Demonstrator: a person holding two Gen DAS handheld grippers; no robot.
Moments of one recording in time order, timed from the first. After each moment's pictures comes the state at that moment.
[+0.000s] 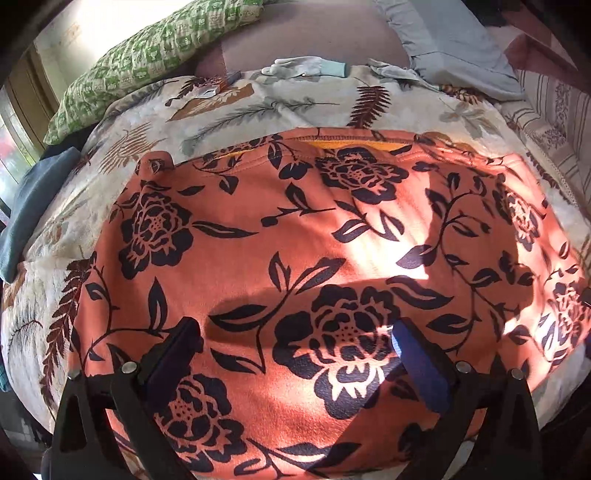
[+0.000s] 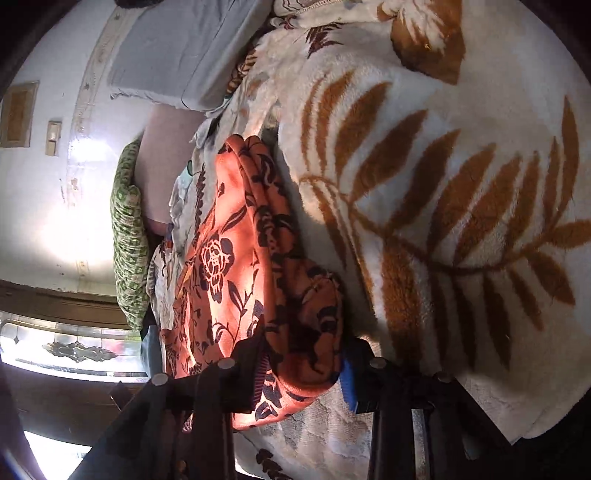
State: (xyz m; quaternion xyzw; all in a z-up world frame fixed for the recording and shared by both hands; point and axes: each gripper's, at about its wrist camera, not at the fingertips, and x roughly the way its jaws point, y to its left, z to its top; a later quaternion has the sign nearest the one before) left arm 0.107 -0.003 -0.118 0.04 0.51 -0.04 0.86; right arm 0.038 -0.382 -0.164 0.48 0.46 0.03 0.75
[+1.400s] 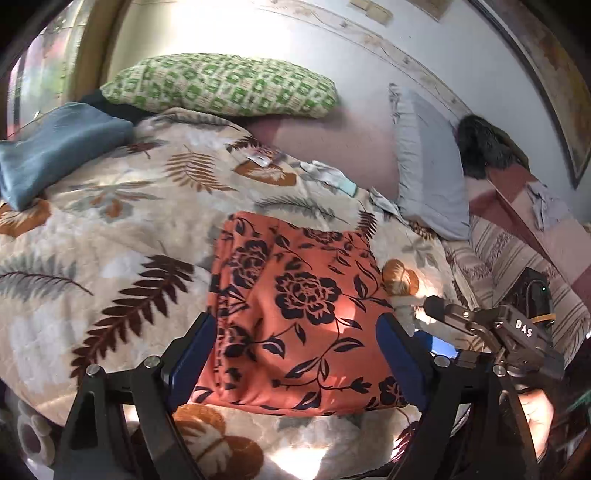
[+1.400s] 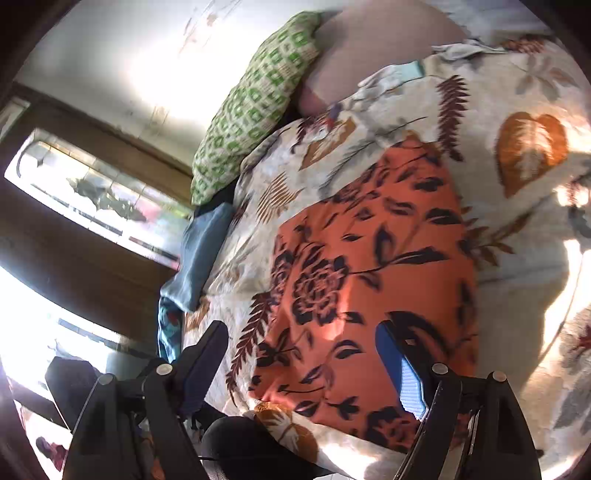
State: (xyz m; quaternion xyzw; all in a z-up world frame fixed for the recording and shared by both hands) left arm 0.038 0.156 -0.048 -0.17 0.40 -0.11 0.90; right arm 0.084 -0.096 -0.085 0.31 0.46 0.22 0.80
